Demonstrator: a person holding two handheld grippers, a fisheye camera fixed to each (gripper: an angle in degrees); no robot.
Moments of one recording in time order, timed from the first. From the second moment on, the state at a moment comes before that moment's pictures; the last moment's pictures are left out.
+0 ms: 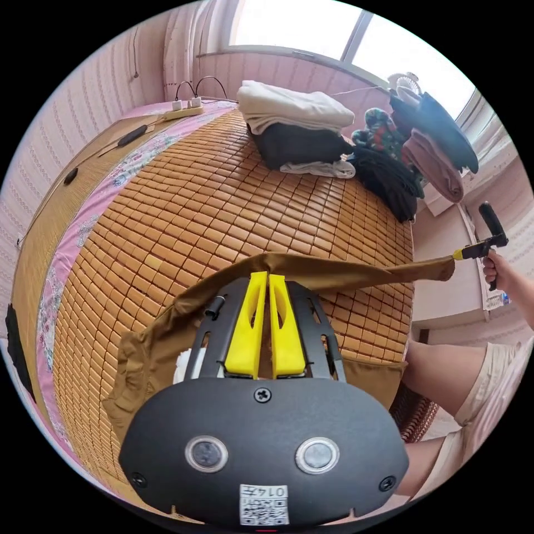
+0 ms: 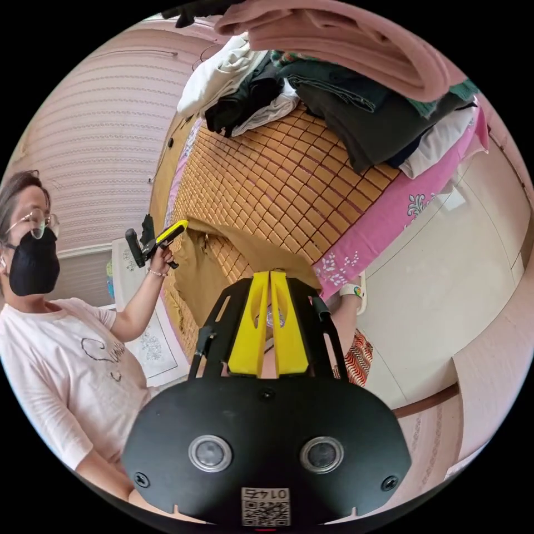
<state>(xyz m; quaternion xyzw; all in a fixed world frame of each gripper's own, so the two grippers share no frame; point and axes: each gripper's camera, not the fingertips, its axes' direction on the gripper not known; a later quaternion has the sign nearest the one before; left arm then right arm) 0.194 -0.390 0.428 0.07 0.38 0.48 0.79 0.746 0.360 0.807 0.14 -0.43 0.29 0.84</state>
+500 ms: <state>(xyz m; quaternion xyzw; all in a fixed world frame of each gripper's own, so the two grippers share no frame) 0.219 -0.406 0.467 0.04 0.33 0.41 0.85 0.654 0.315 0.856 0.13 -0.27 0.14 0.94</state>
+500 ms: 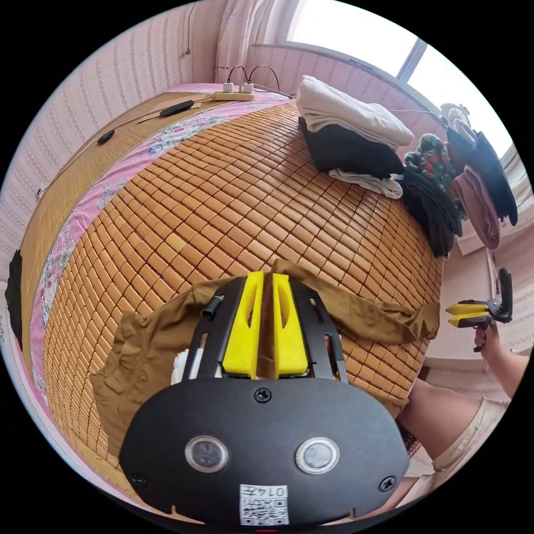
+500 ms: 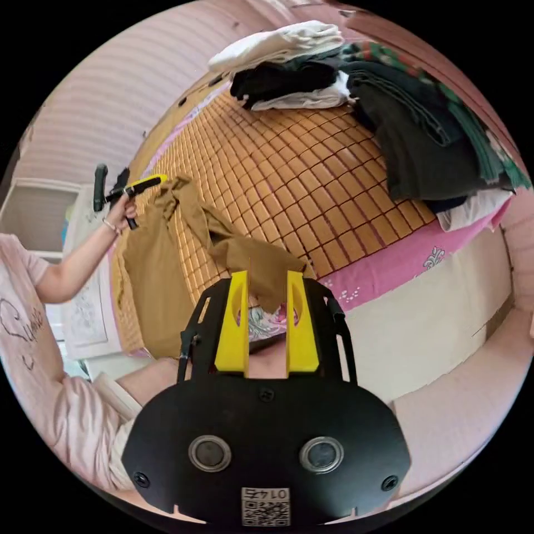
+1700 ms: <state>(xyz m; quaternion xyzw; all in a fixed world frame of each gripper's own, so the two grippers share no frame) 0.251 -0.370 0.486 0.01 0.29 0.54 0.79 0.728 0.352 0.908 0.20 -0.26 0.40 0.85</state>
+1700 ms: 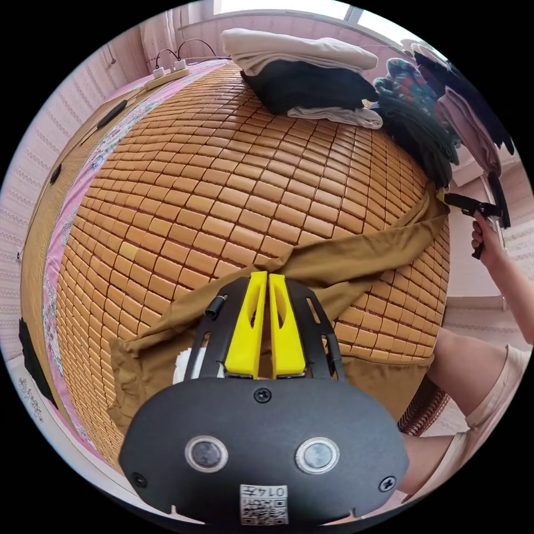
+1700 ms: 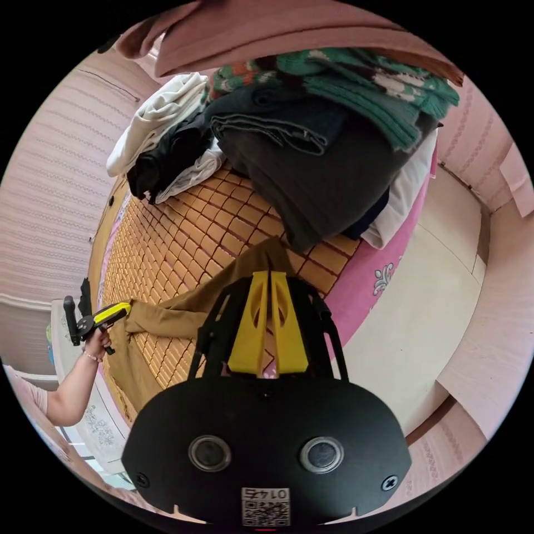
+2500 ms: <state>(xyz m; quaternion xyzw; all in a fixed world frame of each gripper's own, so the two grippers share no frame) 0.221 -0.396 0.501 0.02 0.34 0.43 0.84 0.724 0.391 0.886 0.20 -0.29 0.27 0.90</state>
